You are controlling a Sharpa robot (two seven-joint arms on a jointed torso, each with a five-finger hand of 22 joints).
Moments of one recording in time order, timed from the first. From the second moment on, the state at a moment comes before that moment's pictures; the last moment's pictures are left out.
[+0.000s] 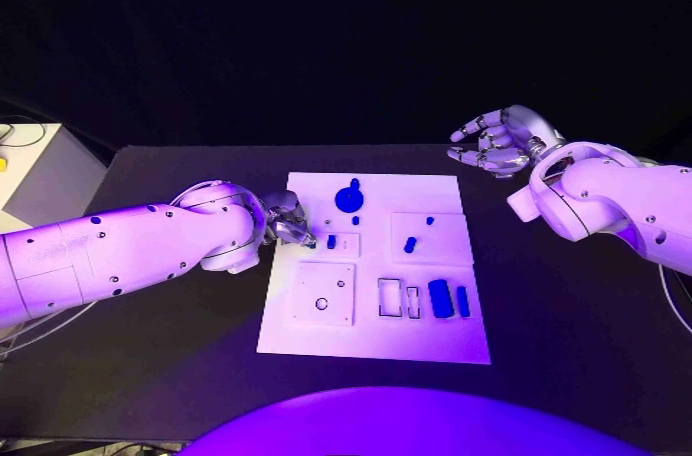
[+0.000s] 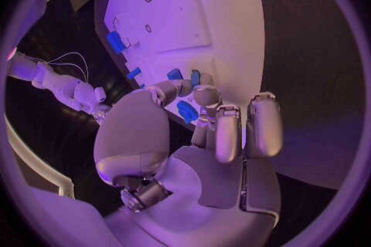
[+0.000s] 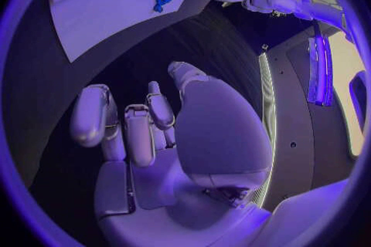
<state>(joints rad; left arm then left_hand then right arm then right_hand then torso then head) 1.19 -0.81 -0.13 1.52 -1.14 -0.07 -0.46 1.03 -0.21 0.74 0.09 0.52 0.98 0.05 0.62 0.71 1.35 -0.04 1.03 0.80 1.47 -0.09 1.54 1.31 0.08 1.38 0.02 1.45 1.31 1.34 -0.86 -0.19 1.44 -0.75 -0.50 0.06 1.38 -0.21 0.29 0.29 0.40 0.83 0.16 0.34 0.26 1.26 0.08 1.27 1.26 1.46 -0.01 1.45 1.31 0.07 1.41 0.10 1.13 1.31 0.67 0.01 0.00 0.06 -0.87</state>
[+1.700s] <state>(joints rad) 1.19 -0.79 -0.13 1.50 -1.12 -0.06 -0.48 1.01 -0.23 0.55 0.08 0.50 1.03 0.00 0.63 0.66 1.39 -0.06 1.04 0.85 1.47 -0.10 1.54 1.31 0.07 1.39 0.01 1.45 1.31 1.34 -0.86 -0.19 1.43 -0.75 -0.50 0.06 1.37 -0.21 0.29 0.29 0.40 0.83 0.17 0.34 0.26 1.26 0.08 1.27 1.25 1.46 -0.01 1.45 1.31 0.08 1.41 0.10 1.12 1.30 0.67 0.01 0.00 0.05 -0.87</state>
